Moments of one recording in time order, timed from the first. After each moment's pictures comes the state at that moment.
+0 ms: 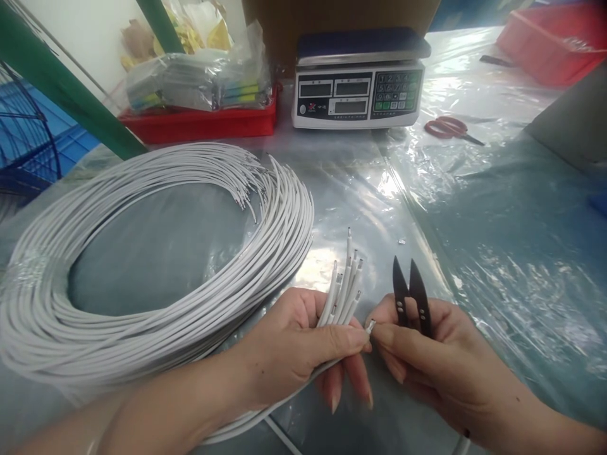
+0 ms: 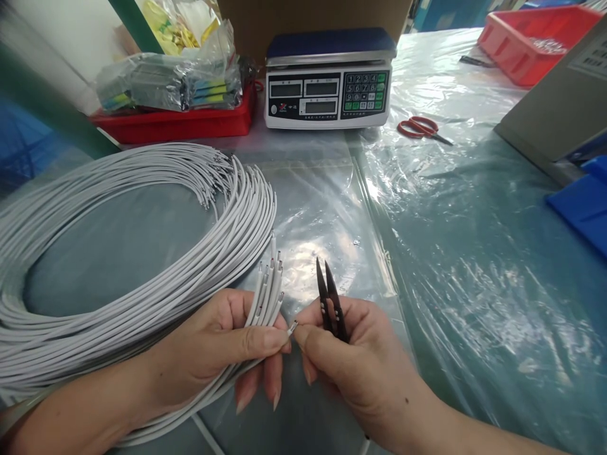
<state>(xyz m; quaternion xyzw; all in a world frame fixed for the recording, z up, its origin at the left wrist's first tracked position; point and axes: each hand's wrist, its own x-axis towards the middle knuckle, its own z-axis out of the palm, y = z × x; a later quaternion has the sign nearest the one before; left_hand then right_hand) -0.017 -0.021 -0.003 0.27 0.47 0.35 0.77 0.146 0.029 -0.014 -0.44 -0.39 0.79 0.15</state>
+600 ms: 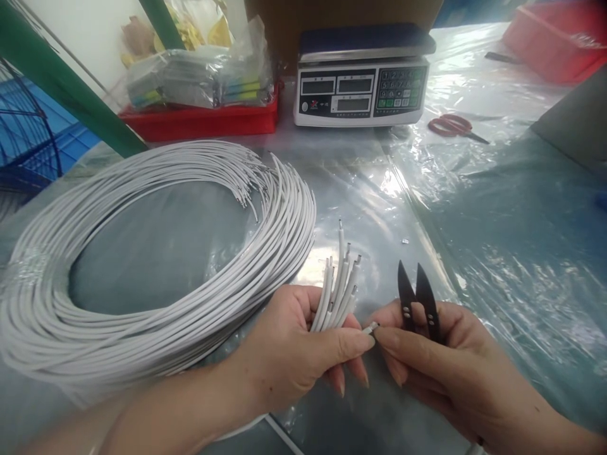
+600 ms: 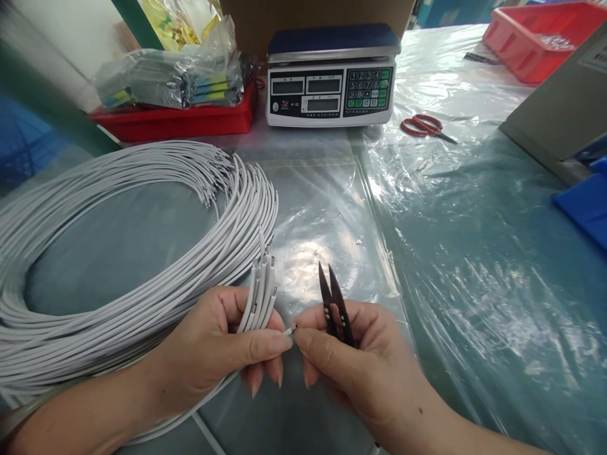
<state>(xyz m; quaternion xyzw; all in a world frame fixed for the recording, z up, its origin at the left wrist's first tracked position) -0.014 -0.022 -0.002 0.25 0.52 0.39 0.72 0.150 0.026 -0.005 -0.51 -0.34 0.78 0.14</state>
